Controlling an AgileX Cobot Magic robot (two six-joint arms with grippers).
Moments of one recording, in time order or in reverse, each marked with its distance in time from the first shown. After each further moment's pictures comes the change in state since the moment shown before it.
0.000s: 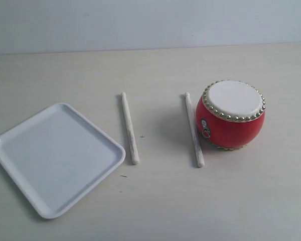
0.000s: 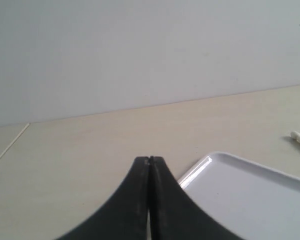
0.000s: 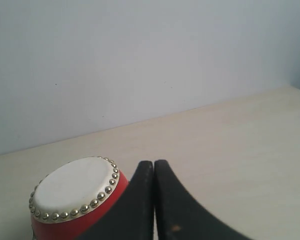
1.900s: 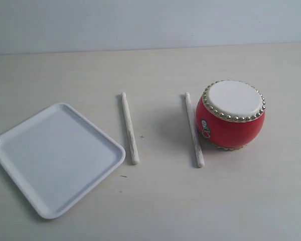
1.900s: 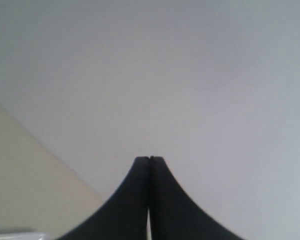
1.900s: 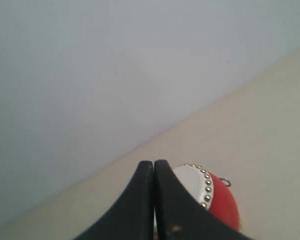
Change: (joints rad) left arm 0.000 0.058 -0.056 -0.198 -0.251 -0.833; right arm 0.004 0.224 -0.249 0.561 0.123 -0.123
